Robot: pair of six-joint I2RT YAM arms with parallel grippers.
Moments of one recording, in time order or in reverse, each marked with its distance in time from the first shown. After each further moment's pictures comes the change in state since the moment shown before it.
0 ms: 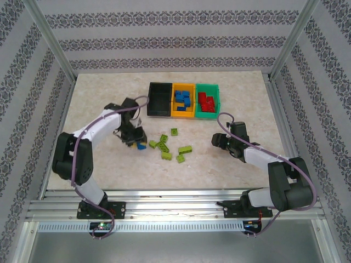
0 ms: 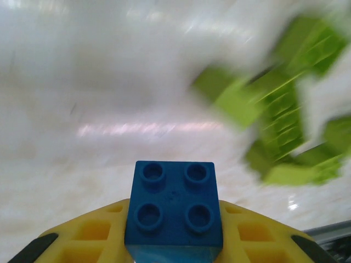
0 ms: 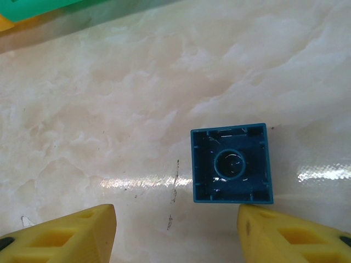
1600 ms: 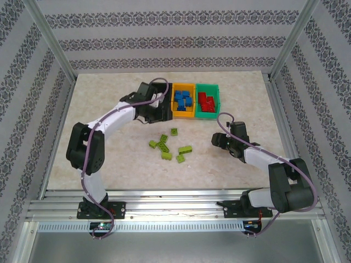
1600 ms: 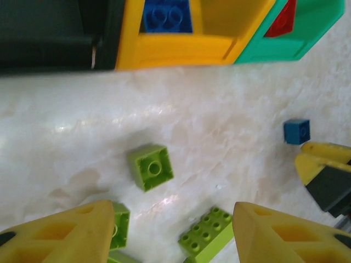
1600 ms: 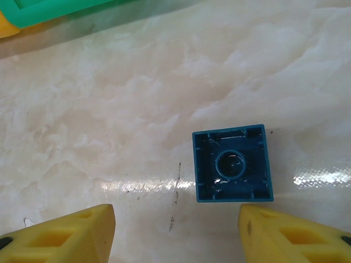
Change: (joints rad) left arm -0.101 0.111 0.095 0.459 0.093 0.009; right arm 0.007 -0.013 0.000 -0.001 0.014 0.000
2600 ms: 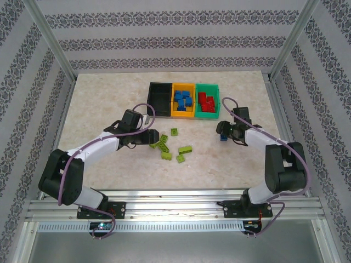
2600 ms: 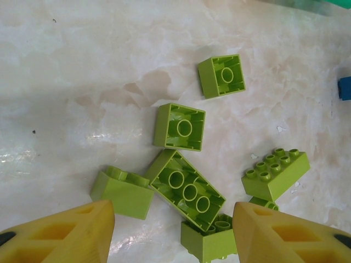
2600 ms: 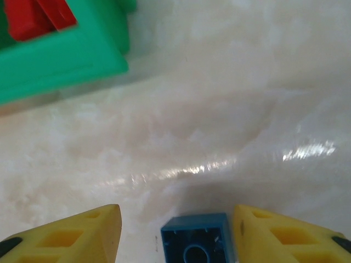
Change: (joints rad) left arm 0.000 -0.372 -0.552 0.256 -0.113 -0.007; right arm -0.101 0.199 0.280 -0.213 -0.016 -0.008
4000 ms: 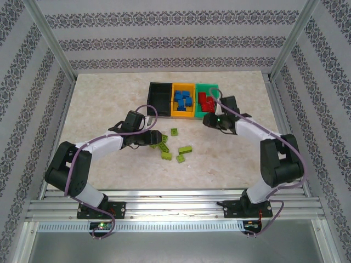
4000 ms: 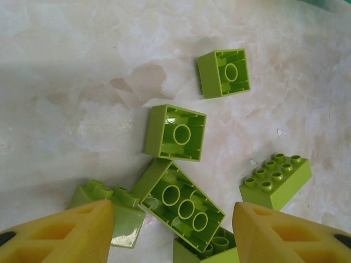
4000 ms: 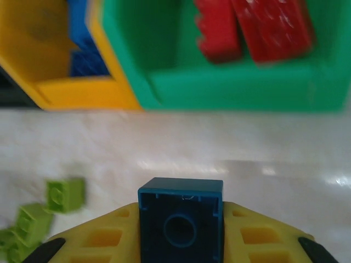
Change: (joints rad) left arm 0.000 0.089 -0.018 0.108 0.061 -0.050; right arm 0.151 0.098 0.248 -0.047 -0.150 0.008
